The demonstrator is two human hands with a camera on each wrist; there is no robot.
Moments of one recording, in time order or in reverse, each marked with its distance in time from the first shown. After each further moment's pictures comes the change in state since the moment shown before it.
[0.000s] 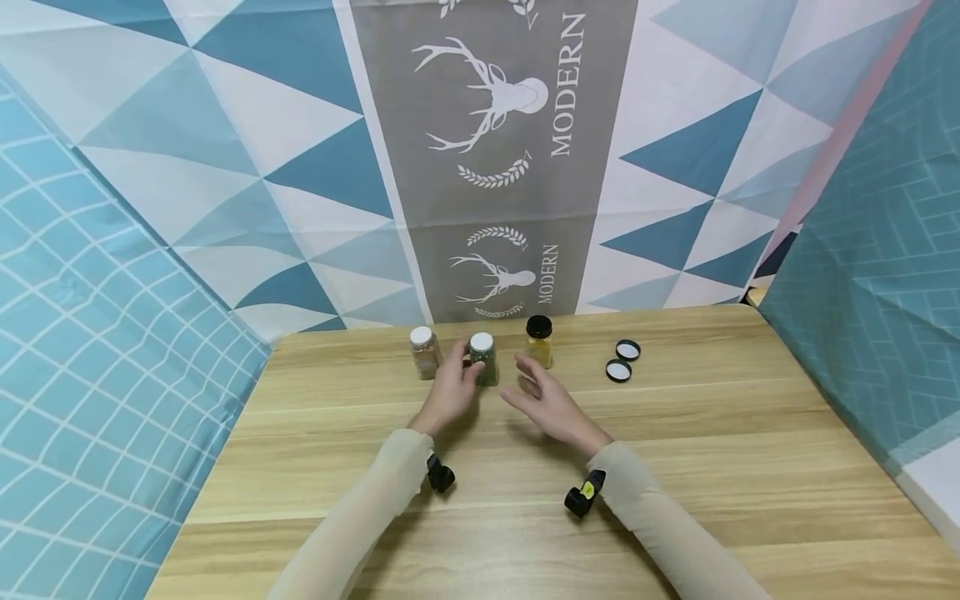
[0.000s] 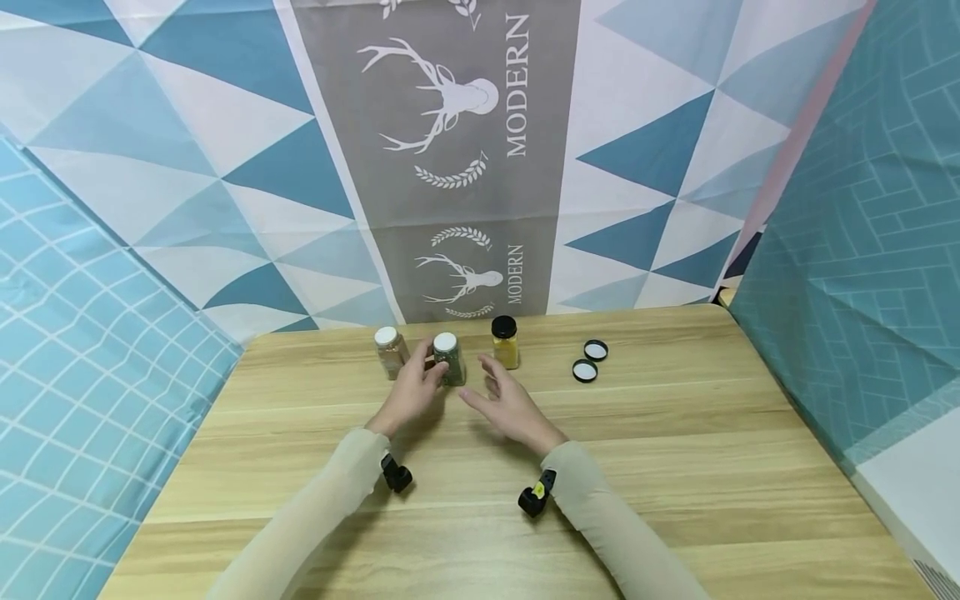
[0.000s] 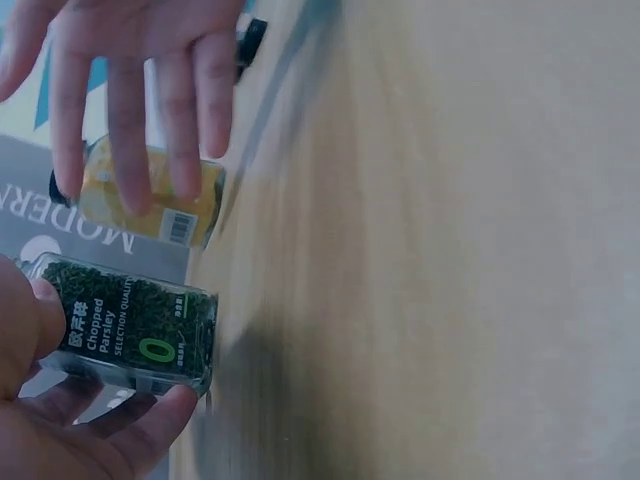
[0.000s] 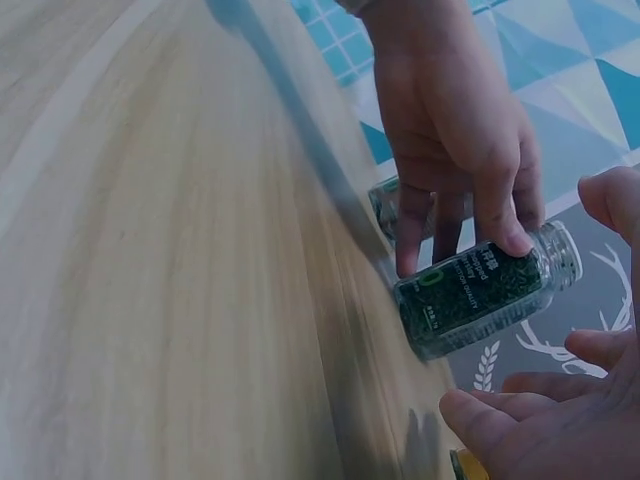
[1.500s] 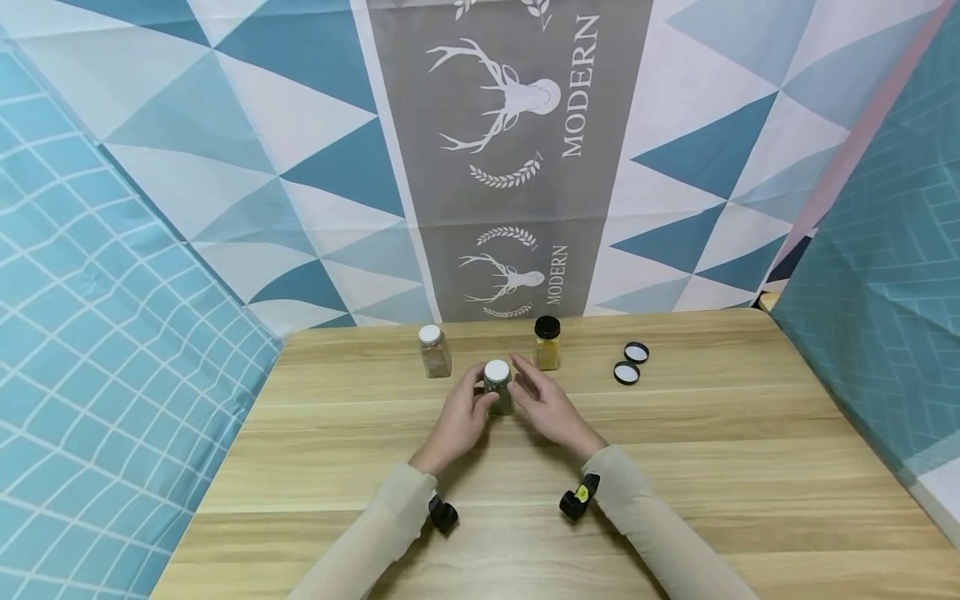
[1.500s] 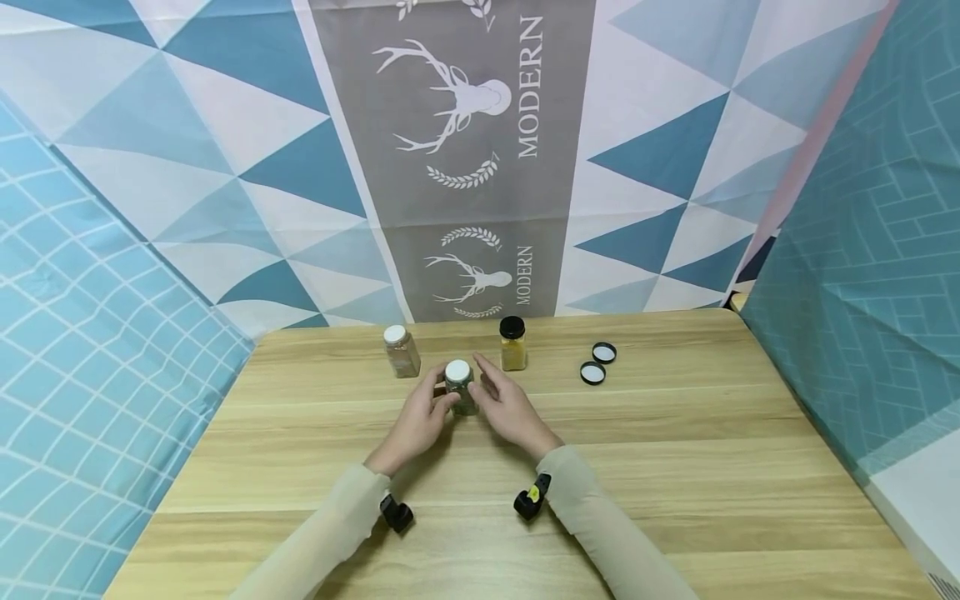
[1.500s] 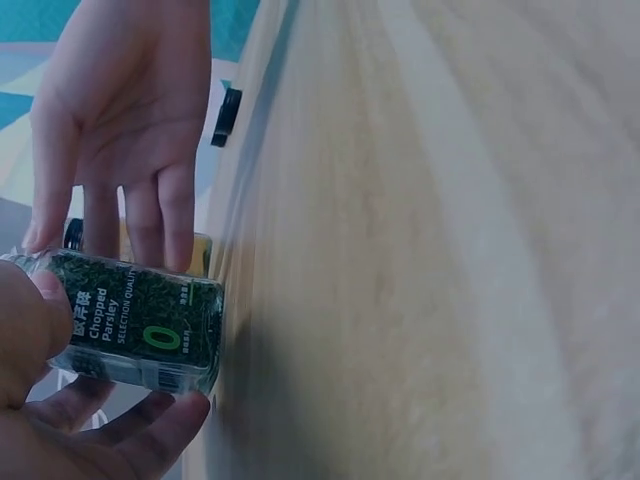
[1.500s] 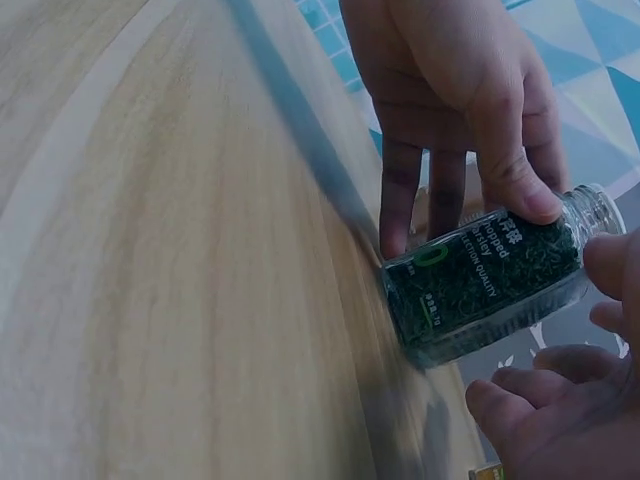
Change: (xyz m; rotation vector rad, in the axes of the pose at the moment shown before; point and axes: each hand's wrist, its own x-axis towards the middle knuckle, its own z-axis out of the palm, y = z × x) left_hand -0.052 0.010 0.009 0.028 -0.023 0.091; right_hand 0.004 0.001 0.014 -0.037 0.028 -0.106
